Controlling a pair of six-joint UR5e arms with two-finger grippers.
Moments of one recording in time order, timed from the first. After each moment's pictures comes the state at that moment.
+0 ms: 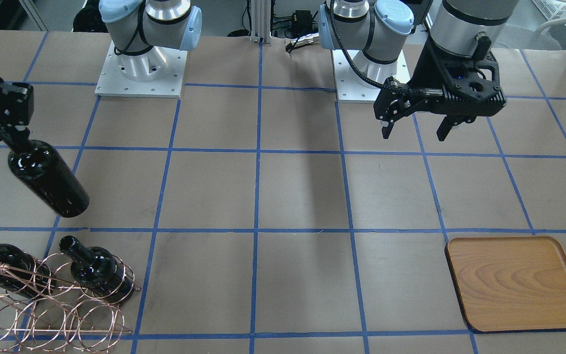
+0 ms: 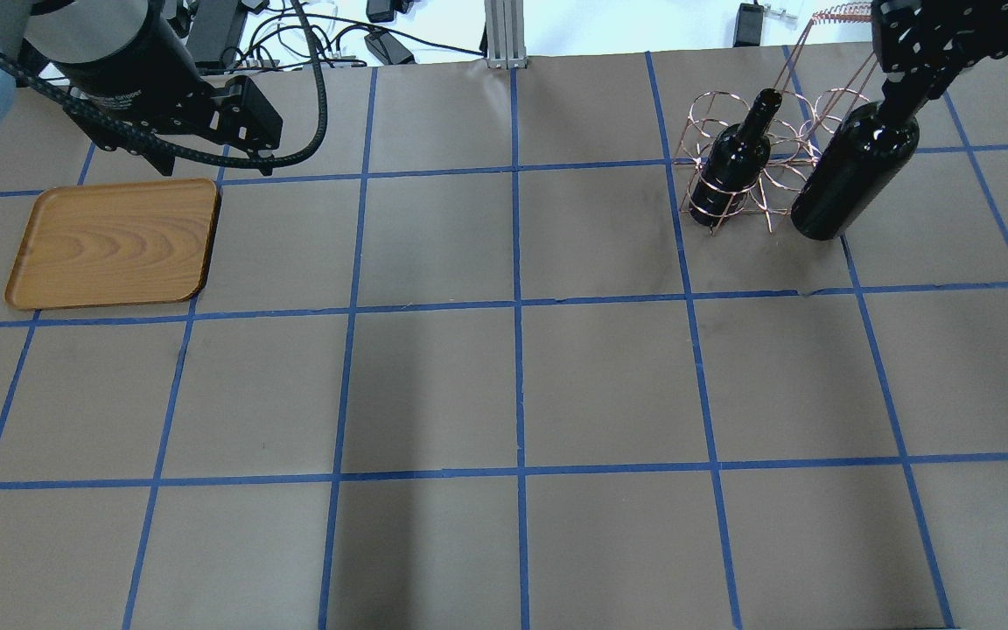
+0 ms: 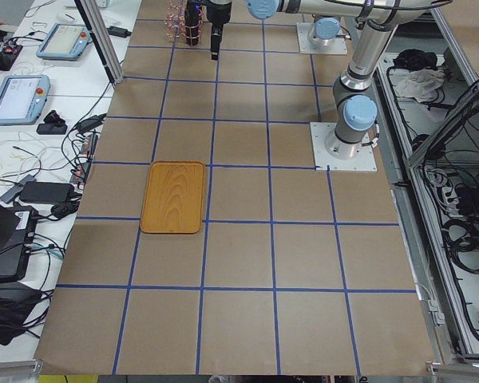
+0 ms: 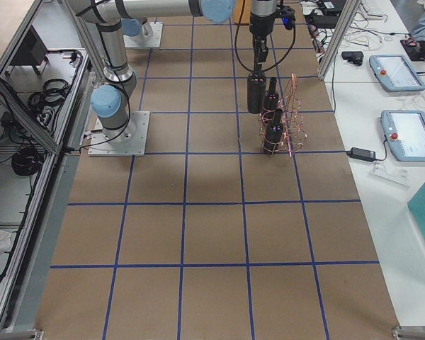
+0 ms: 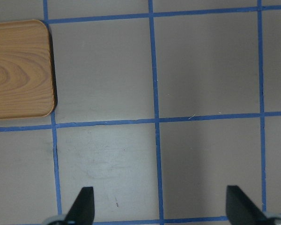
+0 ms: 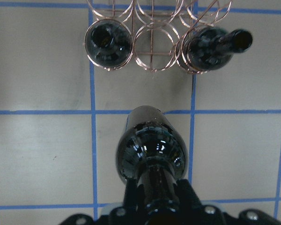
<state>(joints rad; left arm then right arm) -1.54 -1.58 -1.51 -1.51 1.59 0.06 1.41 -1.49 1.34 -1.44 -1.63 -0.17</state>
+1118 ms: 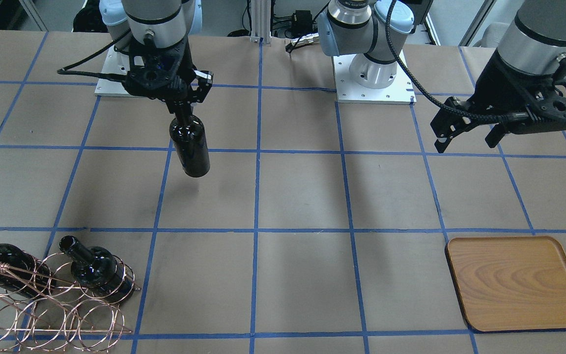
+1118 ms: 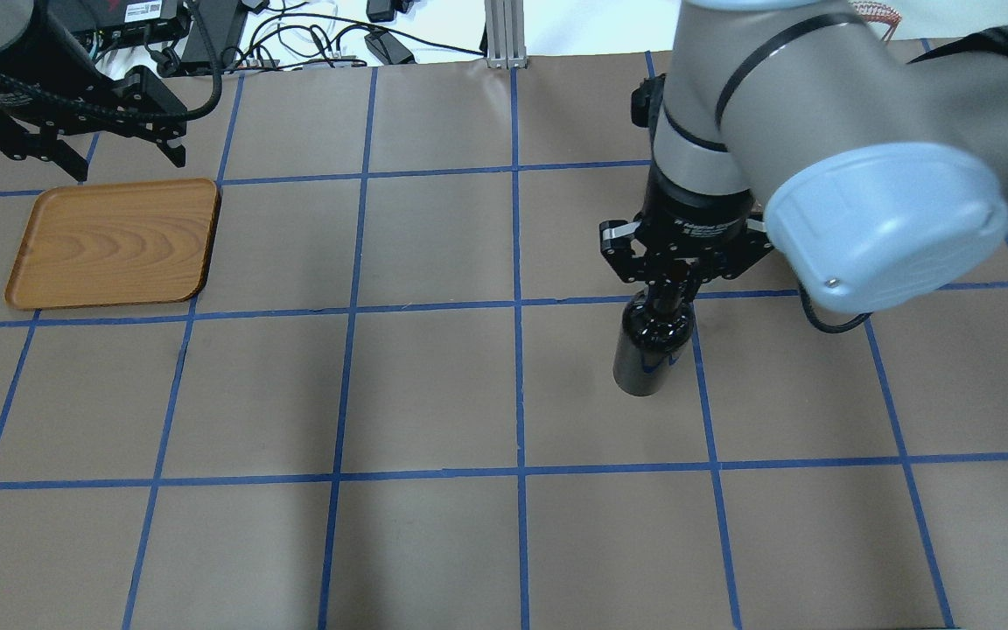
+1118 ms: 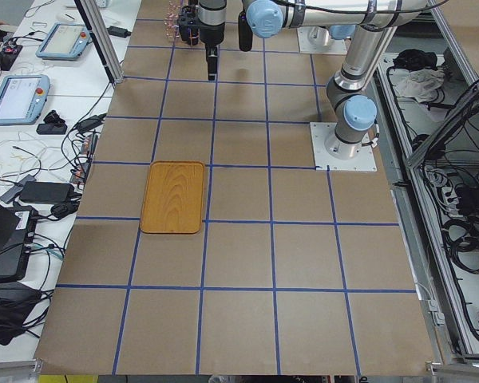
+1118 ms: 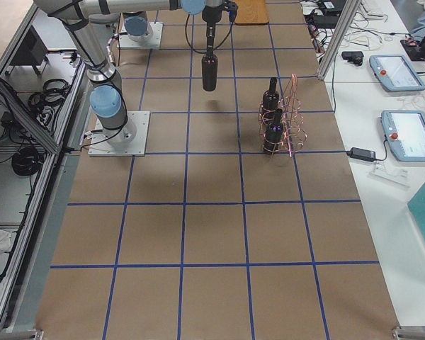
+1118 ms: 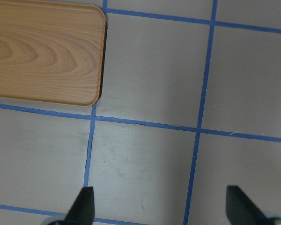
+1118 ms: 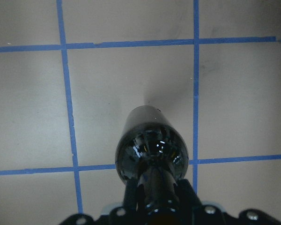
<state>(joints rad) -1.36 -1.59 -1.51 -1.51 1.58 0.07 1.83 -1.59 1.68 -1.62 -1.60 0.29</state>
